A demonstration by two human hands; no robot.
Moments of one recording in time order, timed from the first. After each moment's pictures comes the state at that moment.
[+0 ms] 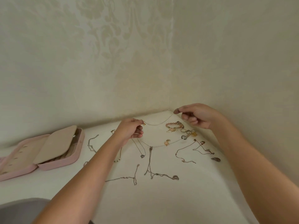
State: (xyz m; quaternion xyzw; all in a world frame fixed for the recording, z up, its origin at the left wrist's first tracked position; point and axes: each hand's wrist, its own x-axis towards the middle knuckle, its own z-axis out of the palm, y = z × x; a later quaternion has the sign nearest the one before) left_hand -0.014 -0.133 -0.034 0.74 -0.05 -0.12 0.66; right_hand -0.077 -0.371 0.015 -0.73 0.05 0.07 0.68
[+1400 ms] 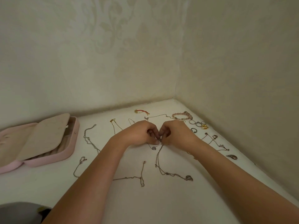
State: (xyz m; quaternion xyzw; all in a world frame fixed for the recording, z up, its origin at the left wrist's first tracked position) left_hand 0.003 -0.129 -0.070 0.87 -0.32 -0.19 0.32; right_hand -0.065 -0.282 -0.063 -0.95 0.01 -0.01 0.32
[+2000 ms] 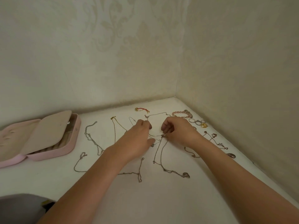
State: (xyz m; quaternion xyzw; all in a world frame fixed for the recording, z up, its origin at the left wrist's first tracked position) left_hand -0.055 -0.124 -0.058 0.95 -0.27 -0.04 0.16; right_hand -0.064 -0.298 -0.067 -0.93 -0.01 -0.01 0.36
